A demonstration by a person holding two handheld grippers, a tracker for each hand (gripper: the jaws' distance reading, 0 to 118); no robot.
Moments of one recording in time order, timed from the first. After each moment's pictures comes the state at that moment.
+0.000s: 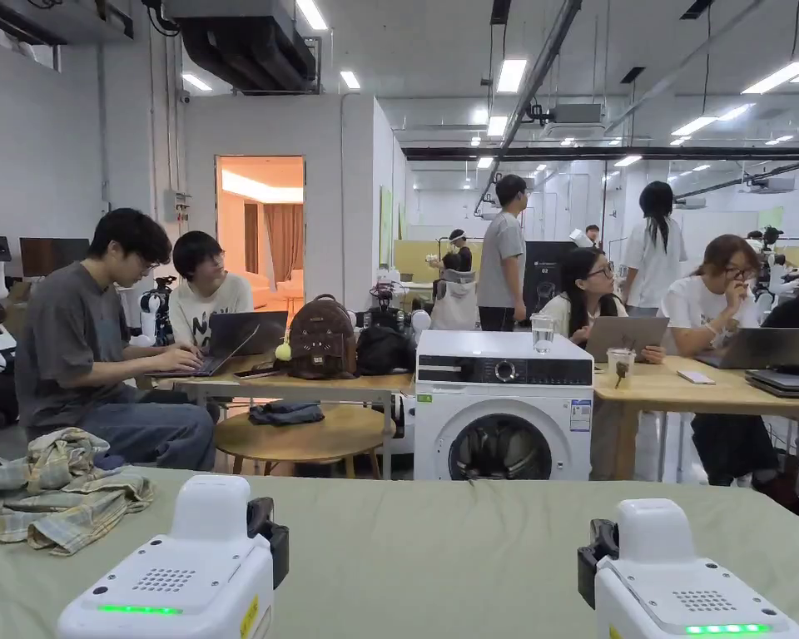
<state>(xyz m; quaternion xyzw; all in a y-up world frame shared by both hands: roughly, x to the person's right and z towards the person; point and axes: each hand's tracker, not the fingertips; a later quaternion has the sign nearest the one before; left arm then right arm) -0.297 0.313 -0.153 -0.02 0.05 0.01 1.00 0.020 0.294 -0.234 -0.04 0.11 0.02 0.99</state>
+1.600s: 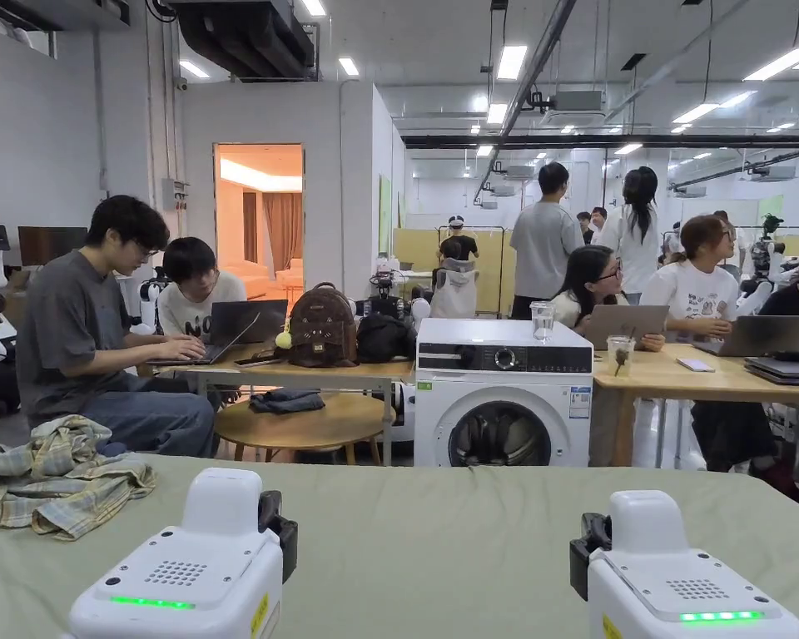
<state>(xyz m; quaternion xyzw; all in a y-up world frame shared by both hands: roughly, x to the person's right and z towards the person) -0.292 0.307 -0.148 -0.02 0.05 -0.01 1.00 0.014 0.290 -0.227 -0.05 0.12 0.01 0.99</state>
